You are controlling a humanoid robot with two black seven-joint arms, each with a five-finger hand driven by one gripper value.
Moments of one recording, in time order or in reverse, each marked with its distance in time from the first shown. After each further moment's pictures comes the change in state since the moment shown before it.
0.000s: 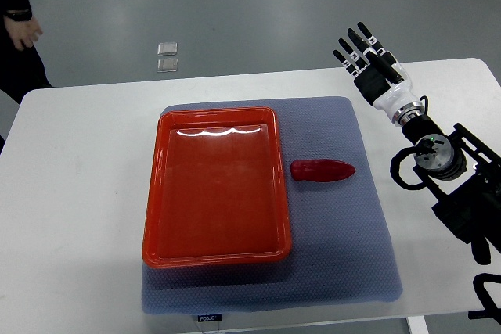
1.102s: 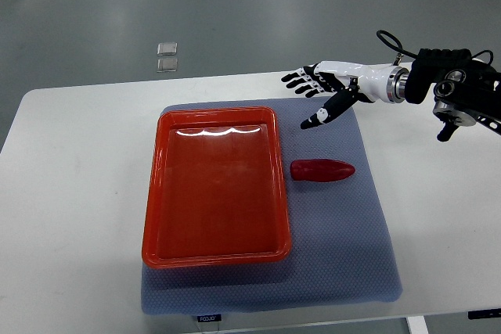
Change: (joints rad) left arm -0.003 0.000 0.005 -0.008 0.003 -0.001 -0.010; right arm 0.573 -0.440 -1.045 0.330 -0.563 0.012 -0.145
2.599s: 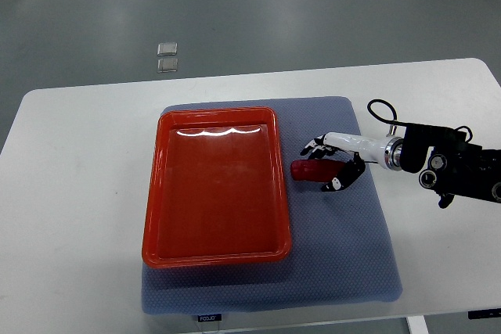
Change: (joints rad) left arm 0.003 0.000 -0.005 -0.044 -0.001 0.000 0.010; right arm -0.149 0.029 -0.166 0.086 -0.273 -0.299 -0.040
